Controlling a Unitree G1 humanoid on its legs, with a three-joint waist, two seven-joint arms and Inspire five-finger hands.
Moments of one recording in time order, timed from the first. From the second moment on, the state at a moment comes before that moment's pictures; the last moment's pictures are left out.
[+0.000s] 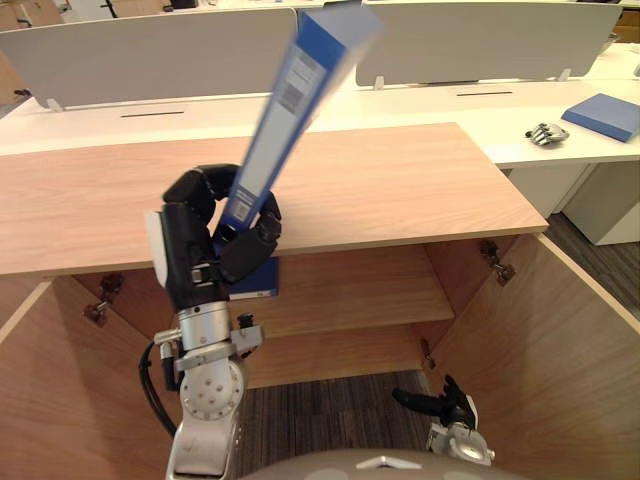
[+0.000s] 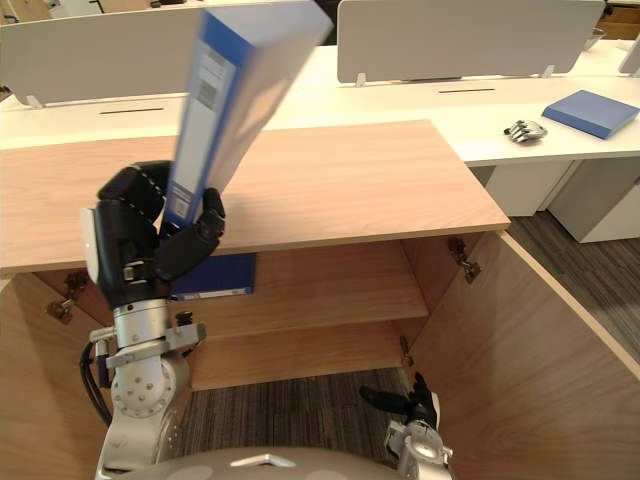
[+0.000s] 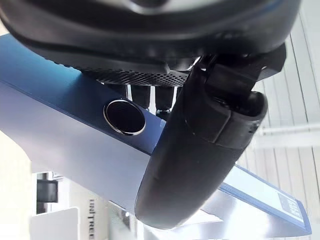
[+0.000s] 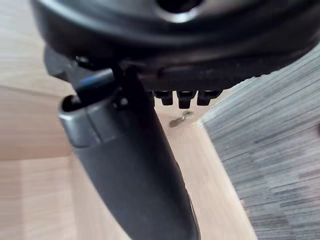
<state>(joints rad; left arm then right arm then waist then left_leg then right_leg) 0.28 0.06 -0.12 -0.62 0.06 -0.19 0.39 0.20 0.00 -0.09 0.67 0.16 -0.04 -0.21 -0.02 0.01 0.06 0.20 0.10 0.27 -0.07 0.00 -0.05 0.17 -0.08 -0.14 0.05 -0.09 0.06</state>
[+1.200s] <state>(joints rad) 0.28 0.12 -0.31 -0.59 -0.68 -0.19 0.02 0.21 0.01 -0.09 -0.45 0.19 -0.21 -0.20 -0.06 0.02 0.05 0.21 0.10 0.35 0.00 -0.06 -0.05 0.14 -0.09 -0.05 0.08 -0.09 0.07</state>
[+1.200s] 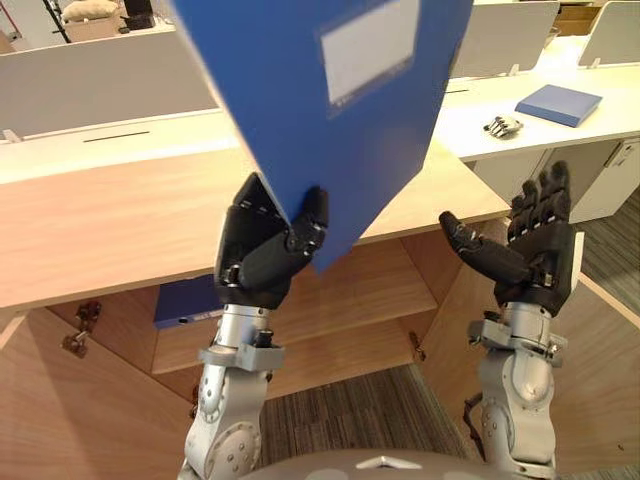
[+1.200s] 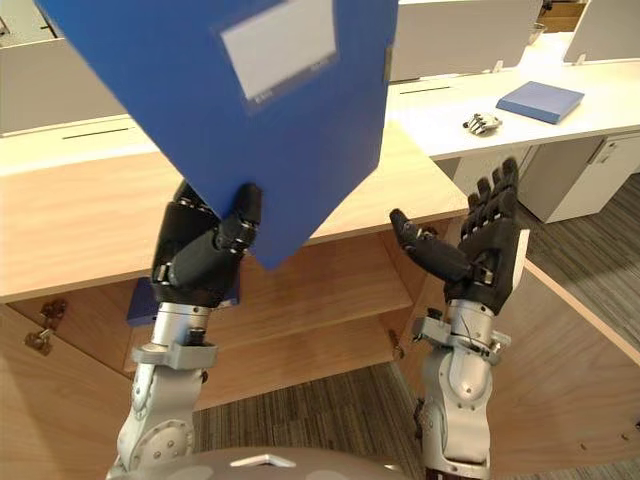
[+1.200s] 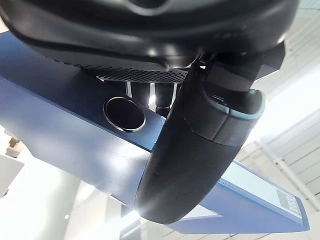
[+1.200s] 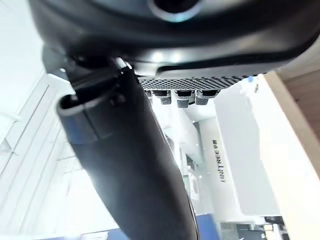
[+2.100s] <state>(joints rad) 0.18 0.27 -0.13 -0.42 -0.71 -0.15 -0.27 0.06 -0.27 -0.09 -0.23 0.36 -0.19 0.10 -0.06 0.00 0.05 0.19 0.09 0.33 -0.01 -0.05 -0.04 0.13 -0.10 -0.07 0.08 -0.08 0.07</state>
